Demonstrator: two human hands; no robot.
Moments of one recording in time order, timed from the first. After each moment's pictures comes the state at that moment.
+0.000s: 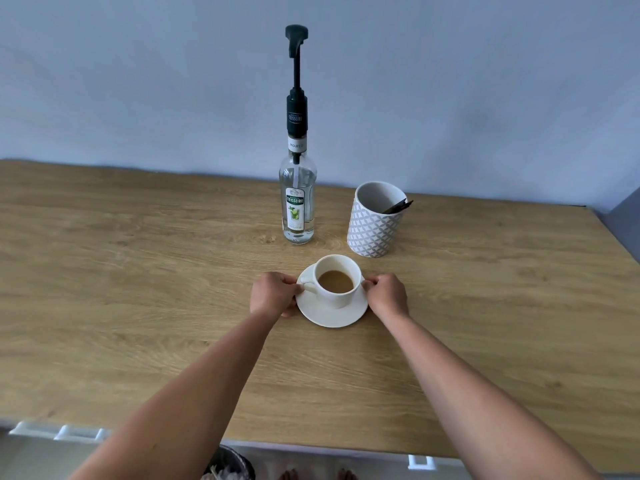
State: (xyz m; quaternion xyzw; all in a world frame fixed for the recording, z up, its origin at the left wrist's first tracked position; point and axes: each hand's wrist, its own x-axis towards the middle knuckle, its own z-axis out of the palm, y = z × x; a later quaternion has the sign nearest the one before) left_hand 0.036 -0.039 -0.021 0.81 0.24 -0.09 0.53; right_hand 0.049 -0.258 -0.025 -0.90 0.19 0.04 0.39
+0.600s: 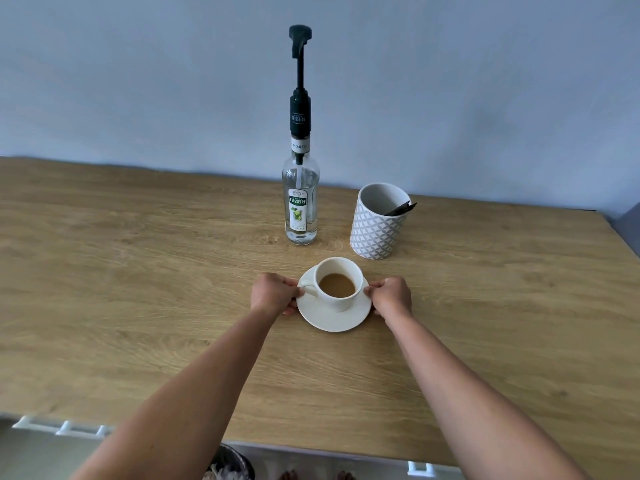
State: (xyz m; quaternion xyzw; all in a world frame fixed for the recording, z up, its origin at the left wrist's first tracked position) left_hand 0.041 -0.036 -0.027 0.79 0.25 -0.11 0.55; right_hand 0.057 -0.261 -0.028 -0.85 0.26 0.06 0.45
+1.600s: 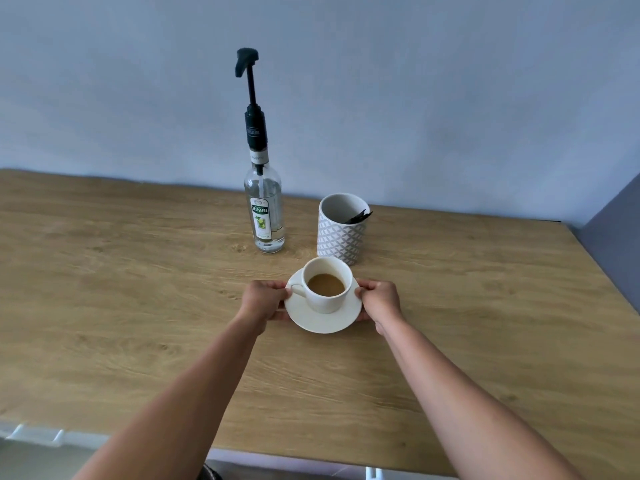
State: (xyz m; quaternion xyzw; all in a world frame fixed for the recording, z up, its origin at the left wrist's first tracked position) left_hand 0.027 -0.104 -0.003 0.68 0.25 -0.11 0.69; right_hand 0.046 -0.321 -0.005 -0.74 0.23 0.08 0.63
